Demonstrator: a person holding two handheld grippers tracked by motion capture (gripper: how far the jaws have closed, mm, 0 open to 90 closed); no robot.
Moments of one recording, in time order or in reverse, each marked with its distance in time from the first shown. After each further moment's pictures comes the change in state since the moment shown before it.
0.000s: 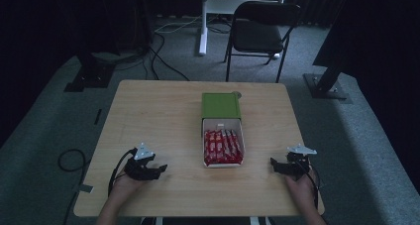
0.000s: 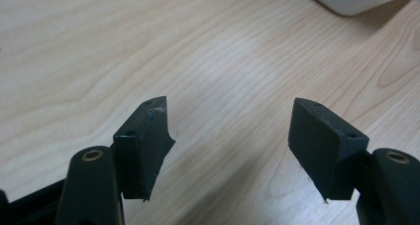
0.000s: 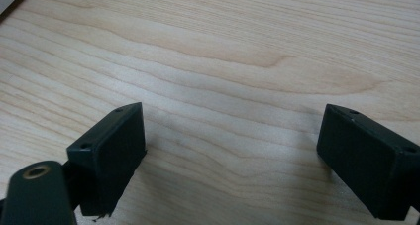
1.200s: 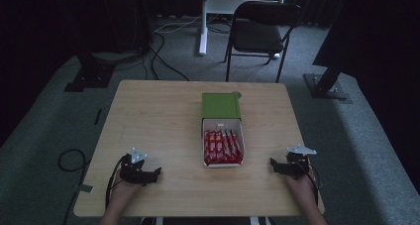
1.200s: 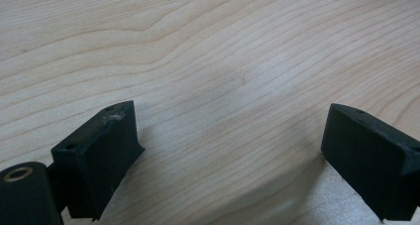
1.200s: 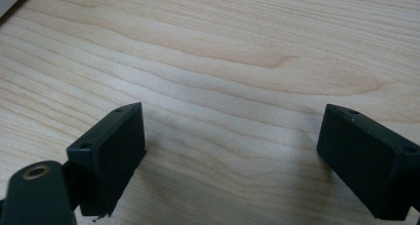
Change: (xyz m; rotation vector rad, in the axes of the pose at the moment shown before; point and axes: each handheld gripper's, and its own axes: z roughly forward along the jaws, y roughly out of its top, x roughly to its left) left arm 0.003 -0.023 0.008 0.035 0.200 -0.112; right arm 0.001 0.000 0.000 0.000 0.007 -0.008
